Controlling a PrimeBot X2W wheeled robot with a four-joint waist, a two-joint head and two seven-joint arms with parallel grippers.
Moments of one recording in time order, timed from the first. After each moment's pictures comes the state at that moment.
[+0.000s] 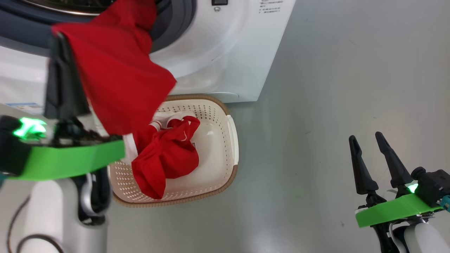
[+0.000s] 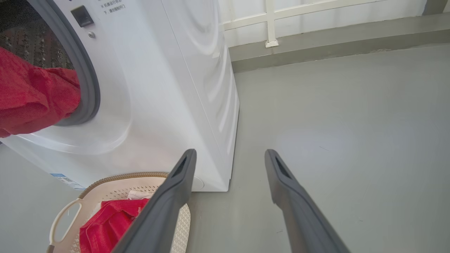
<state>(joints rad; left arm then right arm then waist) -0.52 0.02 0.02 -0.02 -0.34 0.00 -0.26 -0.10 -0.12 0.01 0.15 0.42 0.12 -0.26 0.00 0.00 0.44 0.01</state>
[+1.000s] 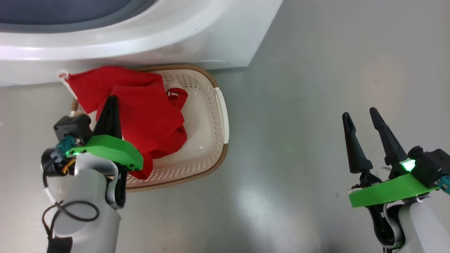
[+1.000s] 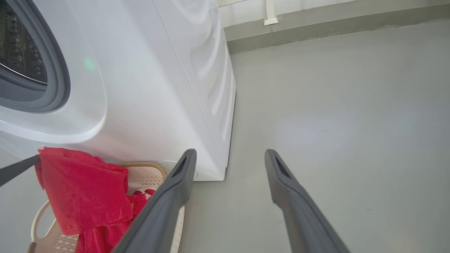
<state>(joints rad) -0.68 0.02 -0.02 0.76 -0.26 -0.03 -0.26 -0.20 -0.11 0.04 0.14 0.42 0.12 -0.26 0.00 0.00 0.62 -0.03</state>
